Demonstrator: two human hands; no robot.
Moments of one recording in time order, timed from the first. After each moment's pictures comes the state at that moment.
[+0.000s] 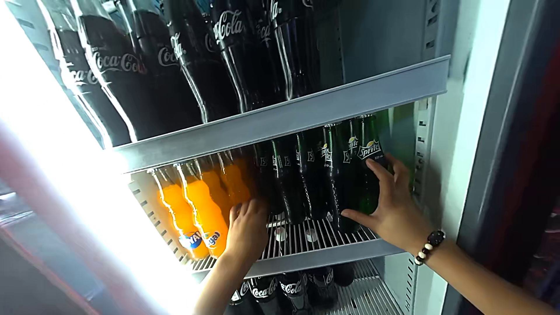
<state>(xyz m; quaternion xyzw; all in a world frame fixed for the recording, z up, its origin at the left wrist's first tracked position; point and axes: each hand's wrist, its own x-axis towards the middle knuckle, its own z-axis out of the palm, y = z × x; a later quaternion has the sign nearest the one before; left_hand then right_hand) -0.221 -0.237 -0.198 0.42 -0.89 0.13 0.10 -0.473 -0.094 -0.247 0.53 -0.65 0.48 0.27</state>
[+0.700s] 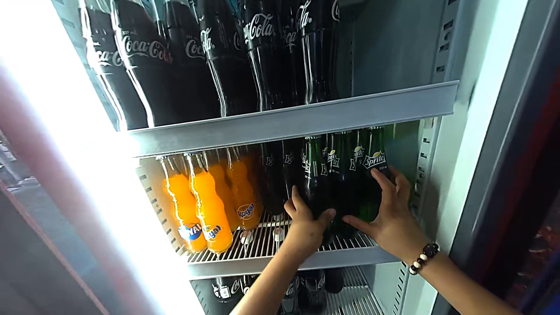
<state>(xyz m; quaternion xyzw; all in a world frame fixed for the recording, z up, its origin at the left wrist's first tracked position) -0.289 -0.178 -0.205 0.35 -0.76 -0.44 0.33 -0.472 -0.096 -0.249 0.53 -0.64 0.48 0.29</state>
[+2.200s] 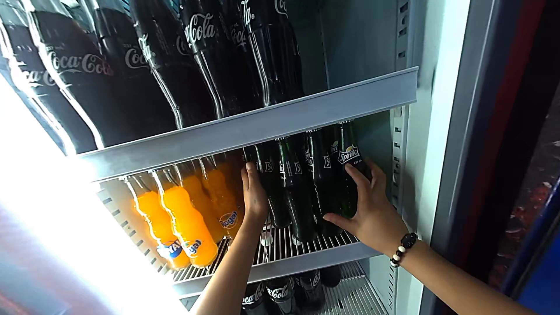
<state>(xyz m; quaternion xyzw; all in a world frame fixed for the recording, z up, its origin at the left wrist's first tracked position) -0.310 -0.274 -0.185 0.24 -0.63 -0.45 0.58 -0.466 -0.092 -0.243 0.52 -0.67 0.48 0.24</state>
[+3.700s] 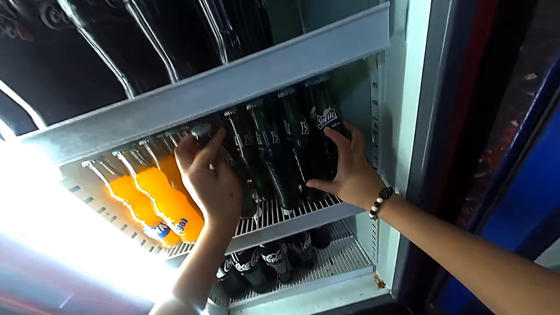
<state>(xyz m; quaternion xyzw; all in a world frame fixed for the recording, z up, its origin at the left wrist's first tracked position) -0.256 -0.203 -0.170 0.21 -0.73 0.01 0.65 -0.469 -0.090 -0.240 0.54 -0.65 0.49 0.20</state>
